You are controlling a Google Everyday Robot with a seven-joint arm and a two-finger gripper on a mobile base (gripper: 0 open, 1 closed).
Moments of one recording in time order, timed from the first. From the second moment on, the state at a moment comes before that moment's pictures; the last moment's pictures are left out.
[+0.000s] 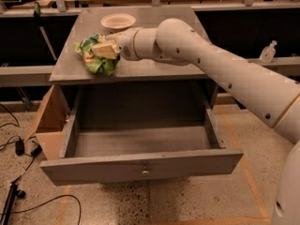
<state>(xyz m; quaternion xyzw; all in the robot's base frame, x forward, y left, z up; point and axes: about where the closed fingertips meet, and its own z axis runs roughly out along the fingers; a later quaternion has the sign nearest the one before) 0.721 0.135 0.915 -0.41 0.68 0.29 0.54</state>
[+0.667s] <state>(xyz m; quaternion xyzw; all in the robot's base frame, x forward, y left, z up) 0.717 0.122 0.922 -0.41 0.68 0.26 0.55</state>
